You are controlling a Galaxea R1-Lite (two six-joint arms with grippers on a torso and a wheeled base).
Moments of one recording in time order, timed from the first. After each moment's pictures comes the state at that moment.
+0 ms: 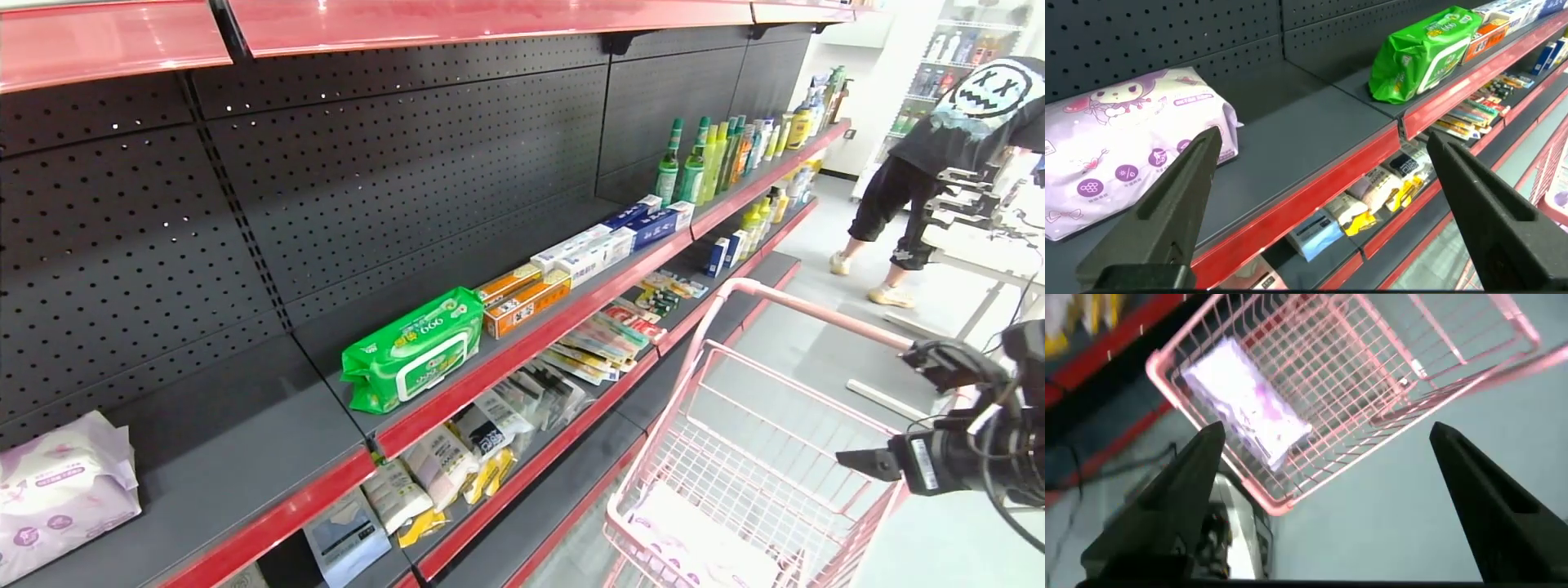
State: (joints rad) left arm 0.00 0.00 0.00 0.00 0.06 0.01; right arm -0.14 1.56 -0.55 -0.13 0.11 -0.26
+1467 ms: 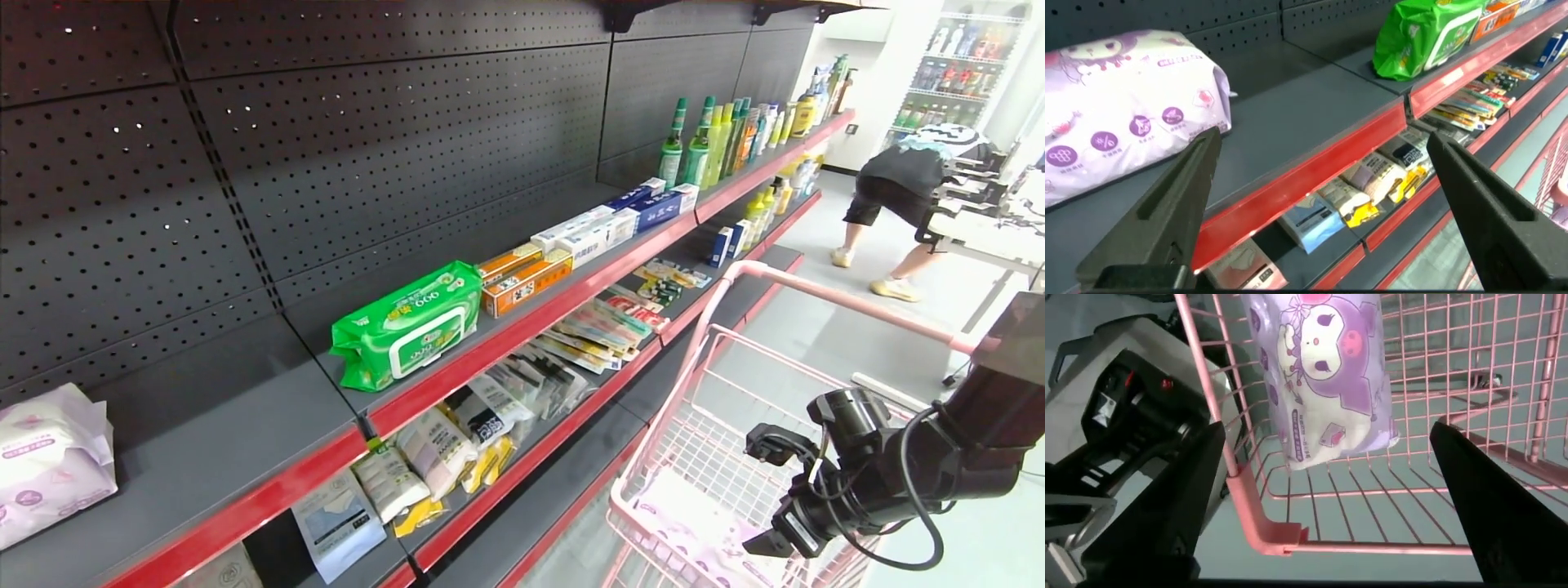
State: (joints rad) left arm 0.00 0.00 0.00 0.00 0.06 0.01; right arm -0.02 2.17 -0.61 -0.31 0.22 -0.59
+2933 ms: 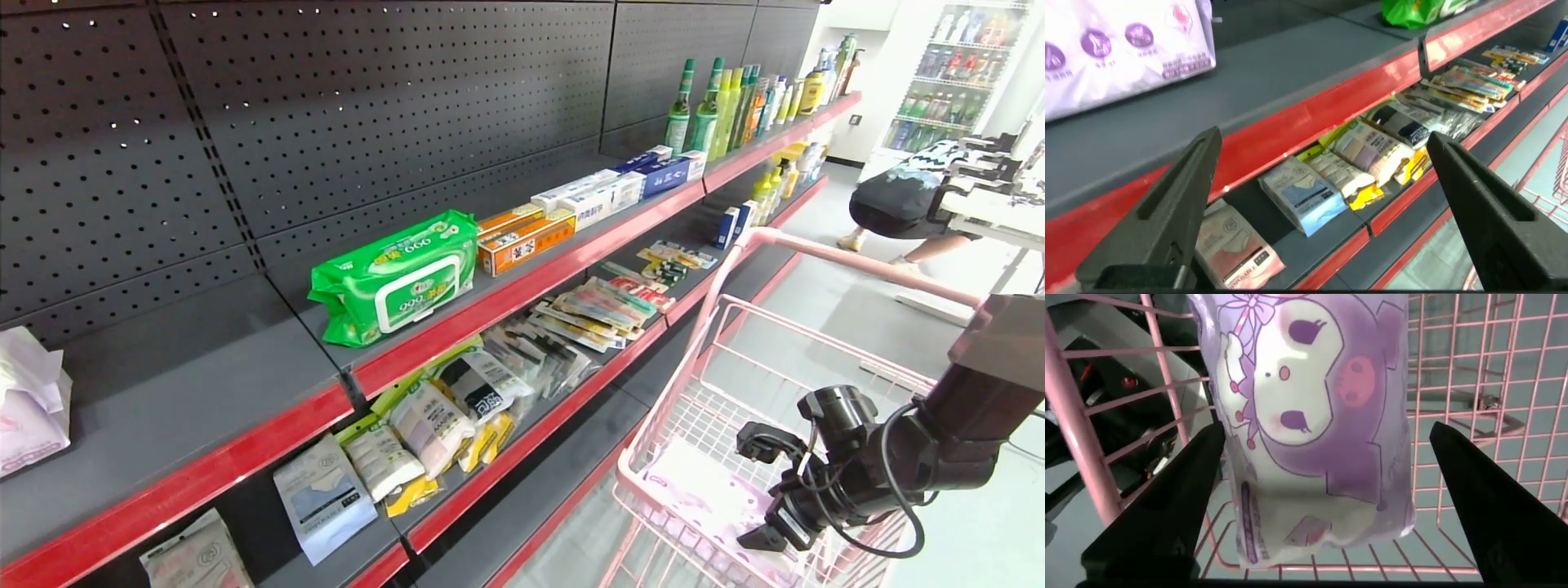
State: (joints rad) left arm 0.00 0.00 0.00 0.00 0.06 0.01; right arm -0.03 2.24 -0.68 -0.31 0.23 -0.69
